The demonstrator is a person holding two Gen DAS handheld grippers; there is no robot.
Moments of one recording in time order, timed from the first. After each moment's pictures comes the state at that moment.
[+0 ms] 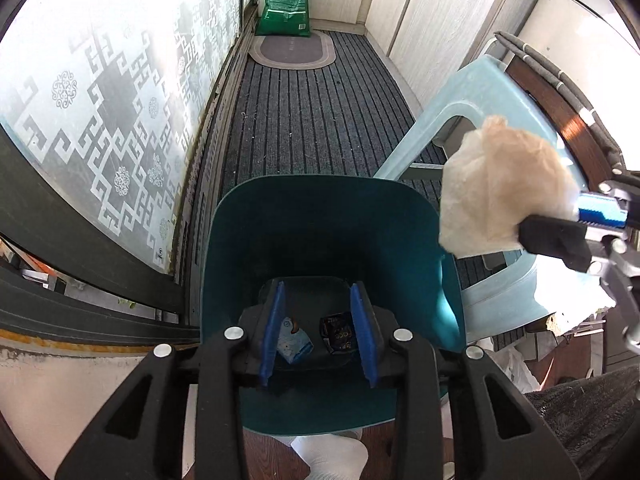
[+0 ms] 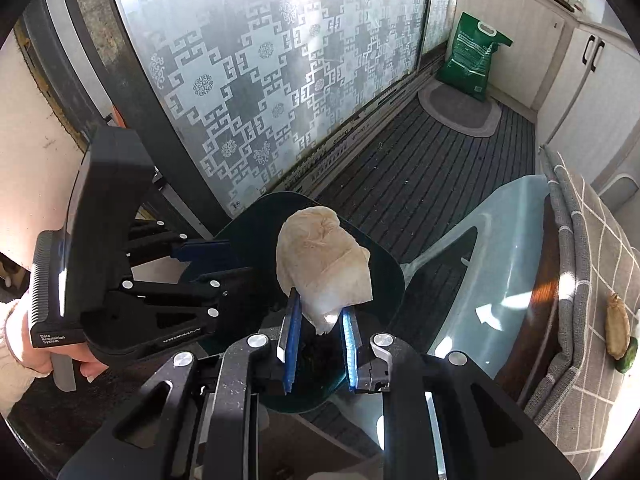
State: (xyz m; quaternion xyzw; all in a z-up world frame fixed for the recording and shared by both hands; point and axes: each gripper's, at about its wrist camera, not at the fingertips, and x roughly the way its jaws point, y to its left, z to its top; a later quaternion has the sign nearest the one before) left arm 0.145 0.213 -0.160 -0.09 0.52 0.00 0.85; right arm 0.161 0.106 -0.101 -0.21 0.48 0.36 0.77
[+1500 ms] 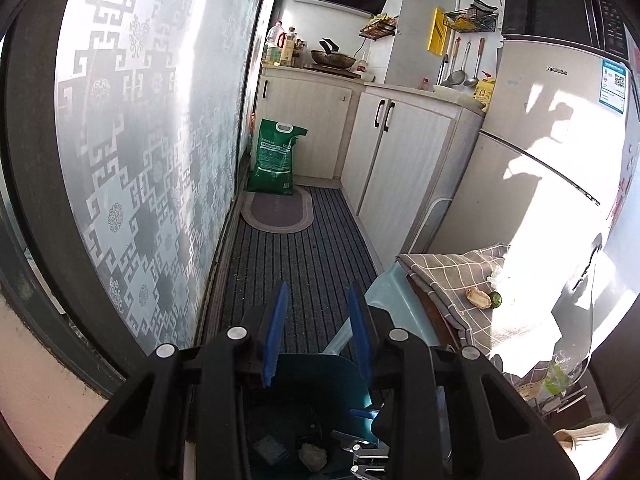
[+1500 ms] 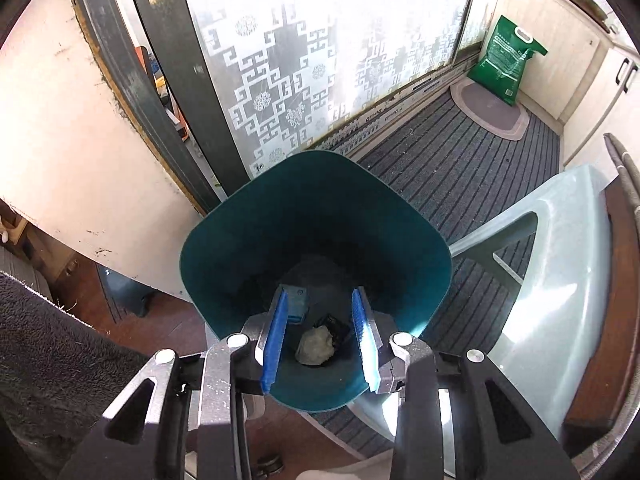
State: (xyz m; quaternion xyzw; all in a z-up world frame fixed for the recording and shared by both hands) left arm 0.101 0.204 0.032 -0.10 0.28 0.00 0.96; right arm 0.130 0.126 -0.139 -0.25 0.47 0.40 0.75
